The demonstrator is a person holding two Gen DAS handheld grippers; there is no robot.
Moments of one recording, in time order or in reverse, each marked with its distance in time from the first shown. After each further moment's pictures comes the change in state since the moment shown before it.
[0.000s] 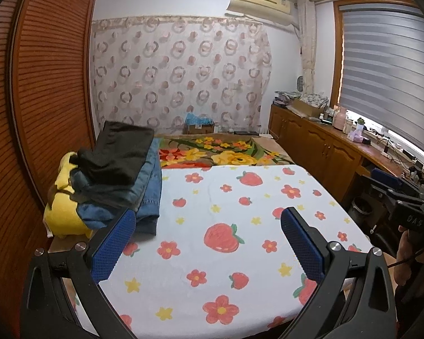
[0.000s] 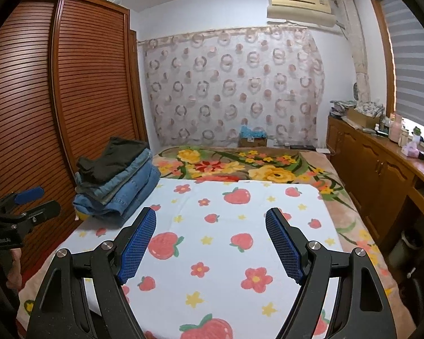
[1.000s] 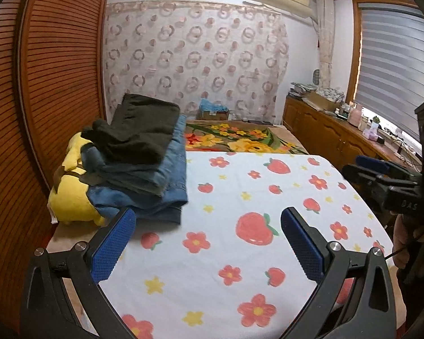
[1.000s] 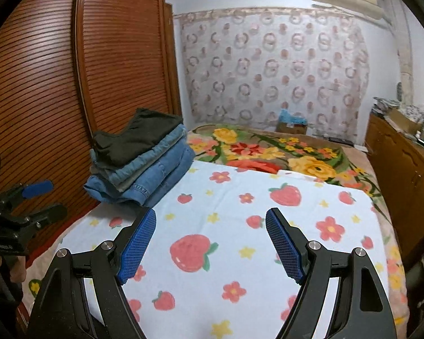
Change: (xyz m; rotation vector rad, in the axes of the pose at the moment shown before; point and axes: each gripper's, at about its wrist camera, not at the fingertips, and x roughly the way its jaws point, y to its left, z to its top) left arm 0.041 0.049 -0.024 -0.052 0.074 0.039; right arm 0.097 -0.016 0.035 -0.096 0.108 0.161
